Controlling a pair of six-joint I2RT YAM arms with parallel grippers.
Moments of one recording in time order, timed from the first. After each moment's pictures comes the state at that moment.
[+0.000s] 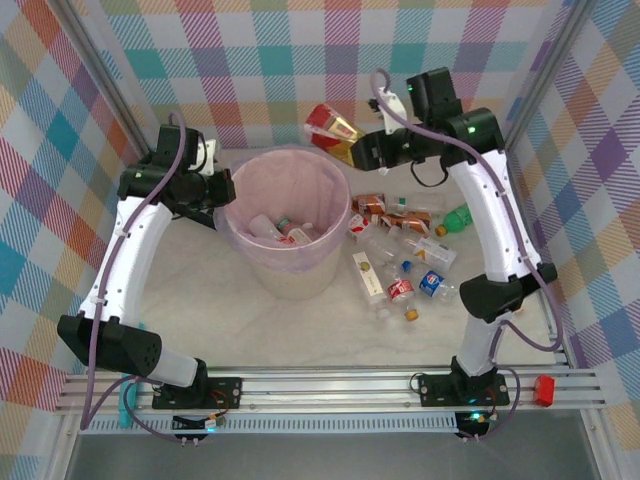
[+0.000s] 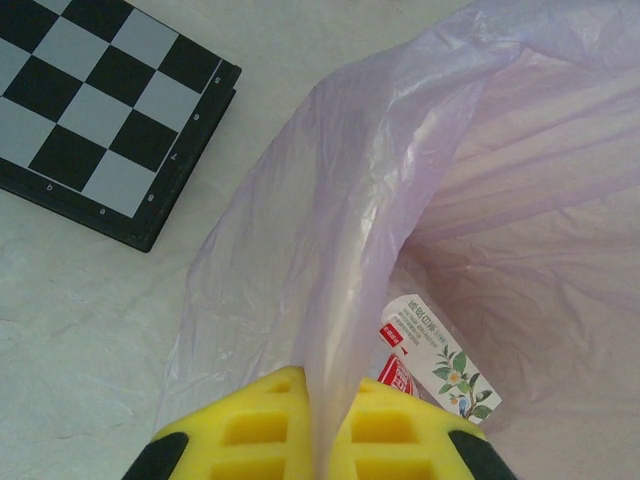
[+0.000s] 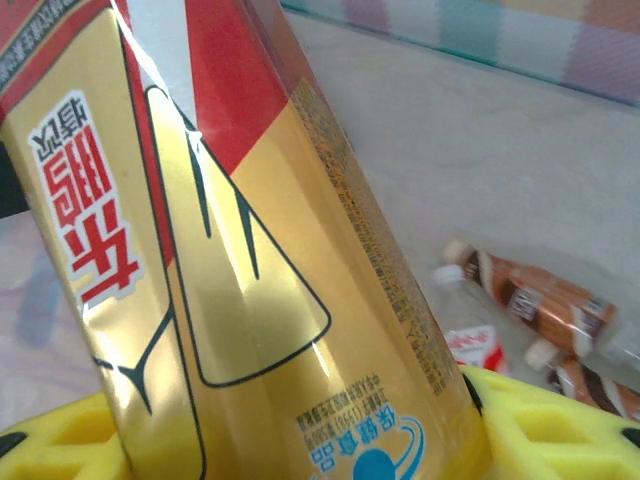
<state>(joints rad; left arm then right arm) -0.17 1.46 1.69 -1.12 0.19 -0.30 0.47 1.85 2.46 -1.37 -0.37 0.04</state>
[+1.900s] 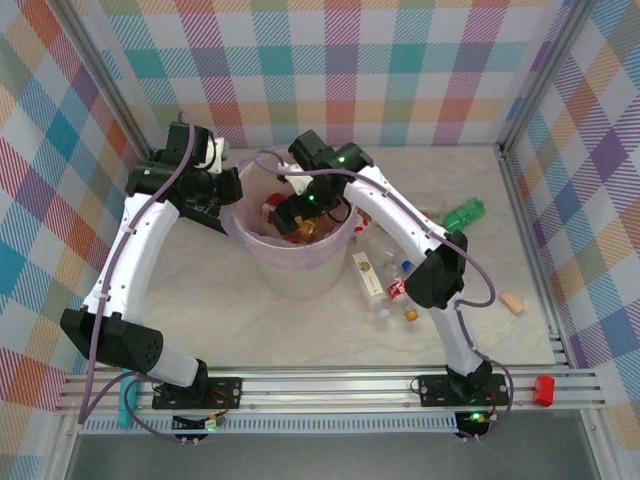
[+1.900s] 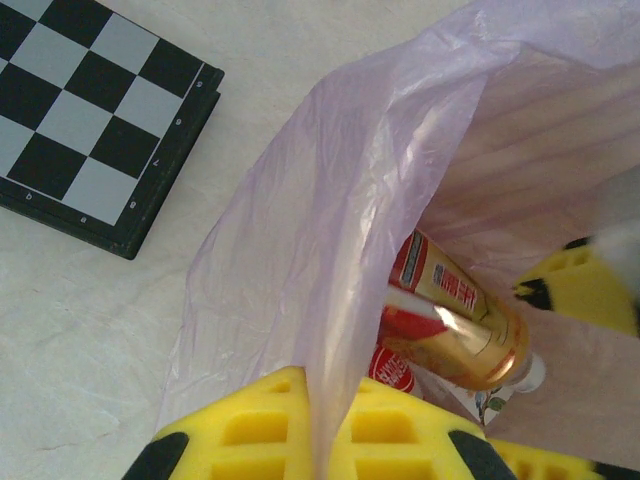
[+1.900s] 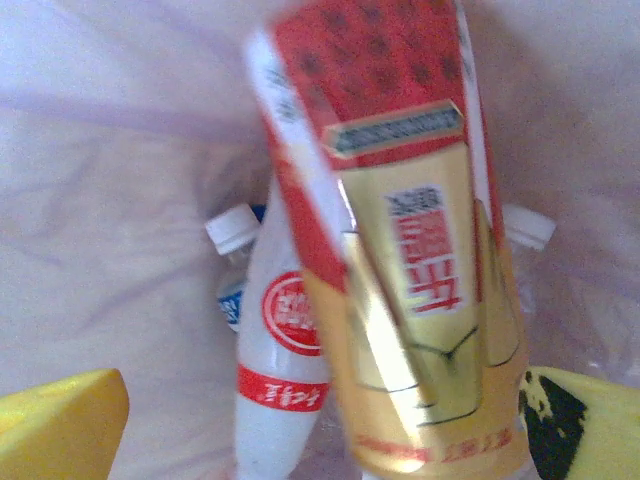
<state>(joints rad) -0.22 1.48 1.71 -1.12 0.16 -0.31 0.77 2.18 2.42 -1.33 -0.22 0.07</state>
